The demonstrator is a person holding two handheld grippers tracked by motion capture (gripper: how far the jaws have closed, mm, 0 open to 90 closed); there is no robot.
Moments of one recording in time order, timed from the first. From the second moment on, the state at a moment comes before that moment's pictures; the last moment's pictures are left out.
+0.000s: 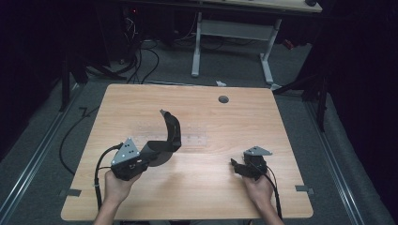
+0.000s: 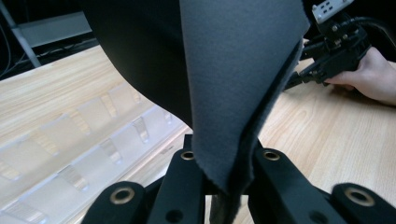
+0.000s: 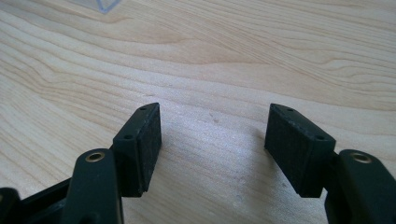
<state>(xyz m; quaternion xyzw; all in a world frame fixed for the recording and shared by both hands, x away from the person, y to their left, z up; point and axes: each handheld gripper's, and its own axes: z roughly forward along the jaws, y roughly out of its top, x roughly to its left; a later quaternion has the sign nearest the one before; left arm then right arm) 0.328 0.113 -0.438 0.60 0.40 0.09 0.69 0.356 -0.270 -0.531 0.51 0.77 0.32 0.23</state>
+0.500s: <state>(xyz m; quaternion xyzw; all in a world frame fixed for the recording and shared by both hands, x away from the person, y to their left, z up) 0.346 0.140 -0.430 0.57 0.43 0.13 0.69 0.356 -0.270 -0.531 0.51 0.77 0.32 0.23</state>
